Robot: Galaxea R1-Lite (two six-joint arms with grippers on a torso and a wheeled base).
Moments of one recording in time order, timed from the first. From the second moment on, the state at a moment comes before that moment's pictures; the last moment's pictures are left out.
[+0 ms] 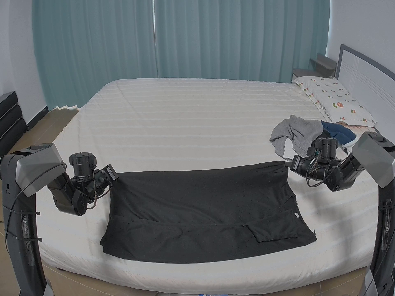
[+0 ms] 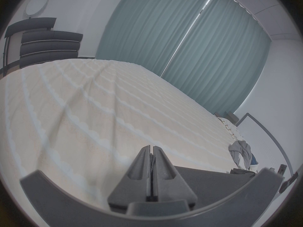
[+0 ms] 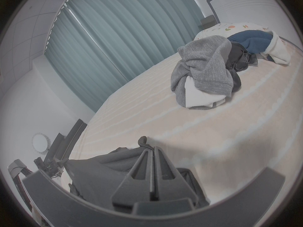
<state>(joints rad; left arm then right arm) 0.00 2.38 -0.94 -1.05 -0.03 -0.56 0.01 2.40 -1.21 -0.75 0.32 0.45</state>
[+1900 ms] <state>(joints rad) -0.07 2.17 -0.43 -1.26 0.00 -0.59 -0.02 2.16 -0.77 -0.75 0.41 0.70</state>
